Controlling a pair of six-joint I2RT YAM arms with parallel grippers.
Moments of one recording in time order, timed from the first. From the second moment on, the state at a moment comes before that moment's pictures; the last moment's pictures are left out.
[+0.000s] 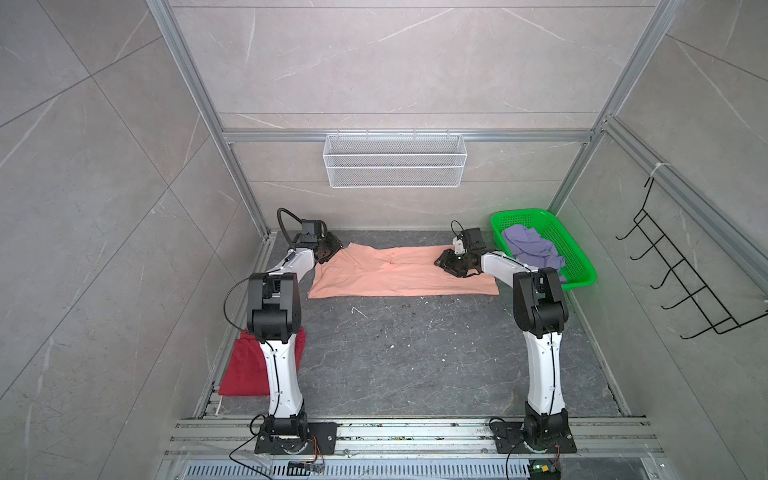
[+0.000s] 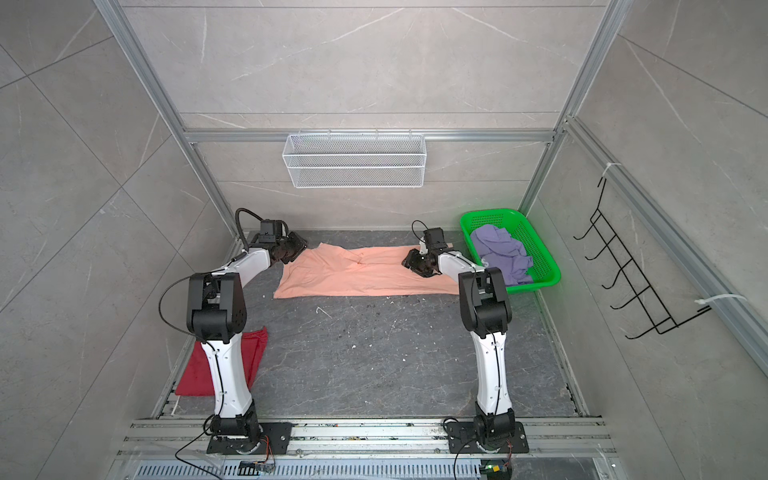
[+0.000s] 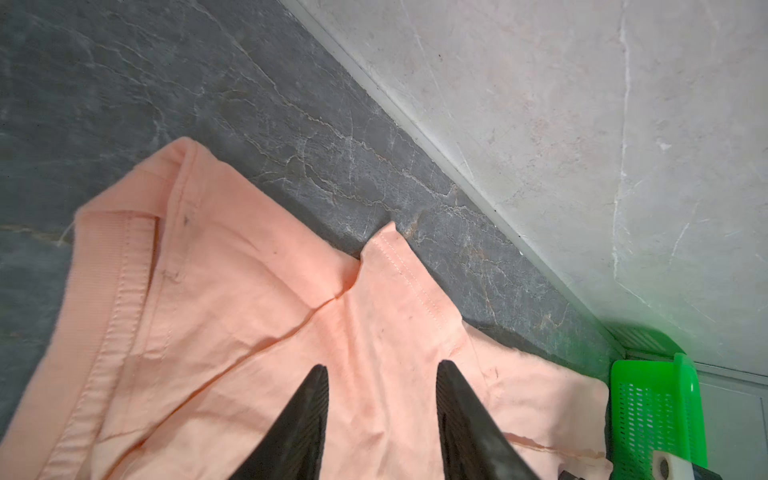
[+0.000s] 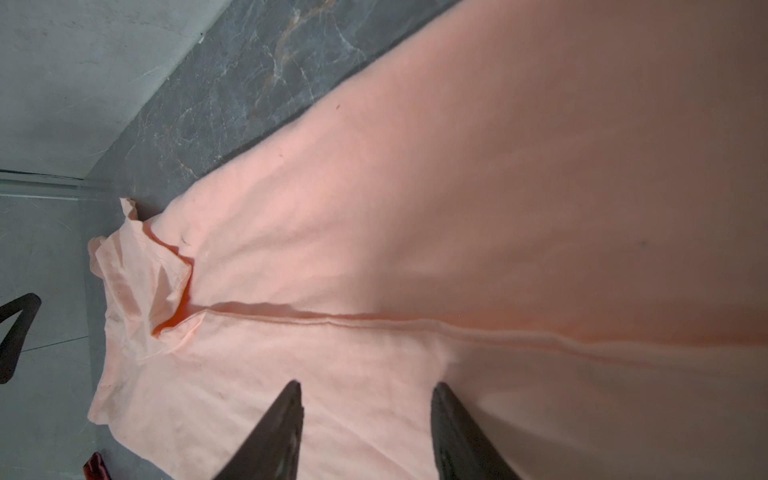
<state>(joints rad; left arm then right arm) -0.06 2.14 1.63 -0.22 0.24 -0.70 0.20 2.27 1.68 -0.32 -0.38 0.57</state>
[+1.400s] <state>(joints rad) 0.01 1.83 1.15 -0.35 0.04 -0.44 0.20 2.22 1.57 -0.28 -0.39 0.58</state>
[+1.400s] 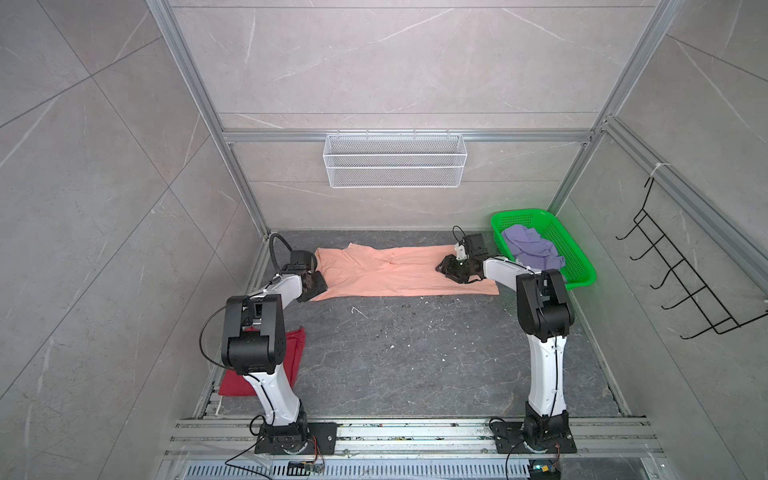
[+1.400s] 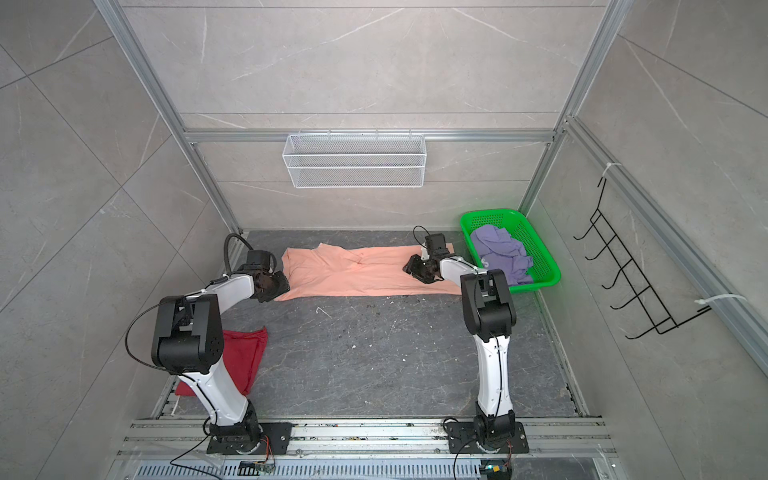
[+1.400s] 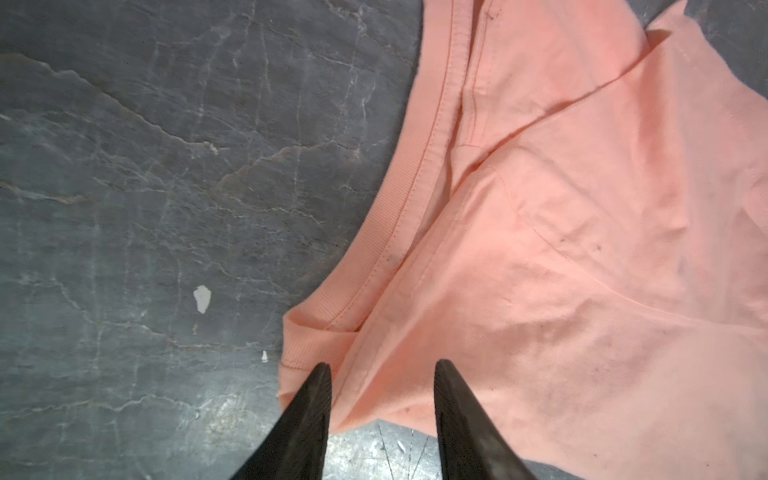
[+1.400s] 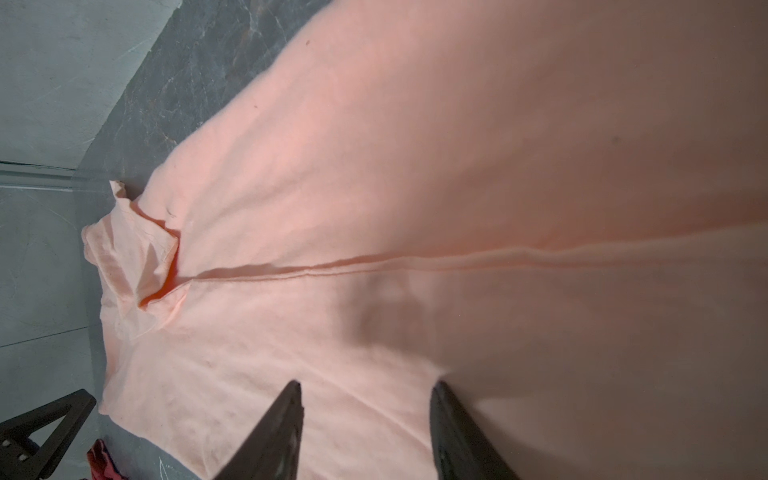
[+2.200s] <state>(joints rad) 0.06 1.97 1.30 -0.40 0.29 -0.29 0.20 2.20 1.55 -0.28 -0.38 0.58</state>
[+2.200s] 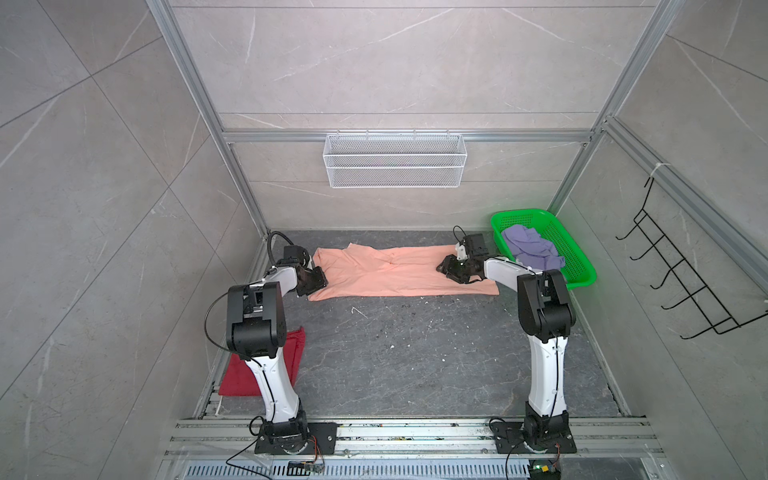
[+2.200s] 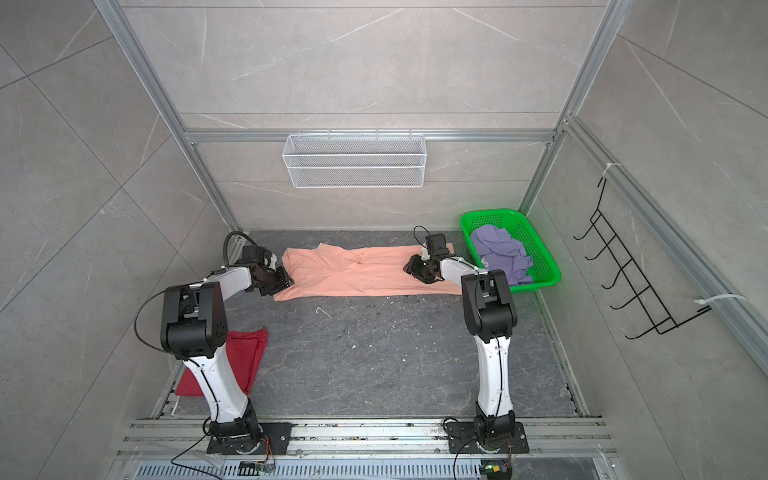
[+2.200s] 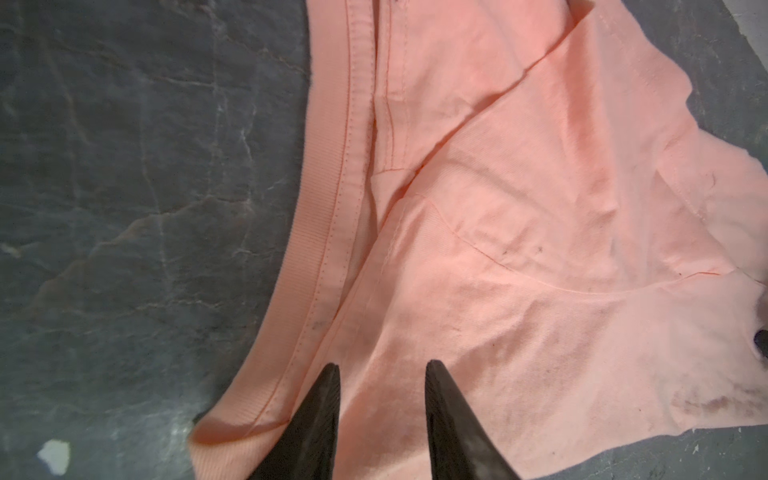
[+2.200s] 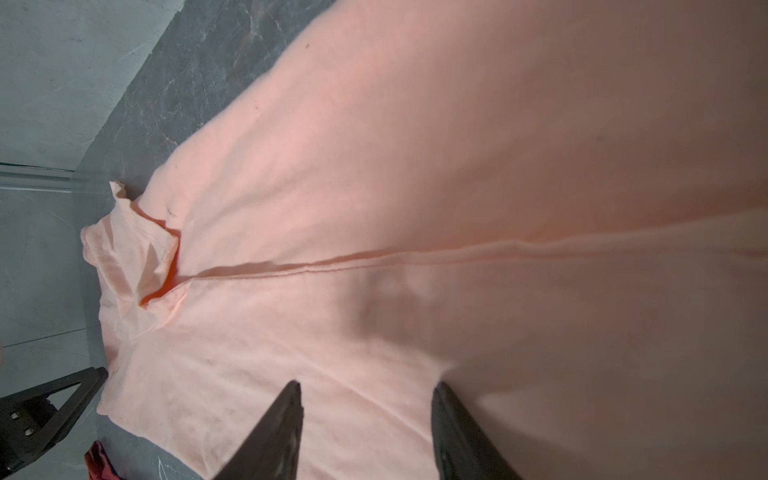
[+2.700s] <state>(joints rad) 0.06 2.00 1.37 -0.50 0.27 -0.21 0.19 2.20 1.54 -0.28 -0.38 0.58</state>
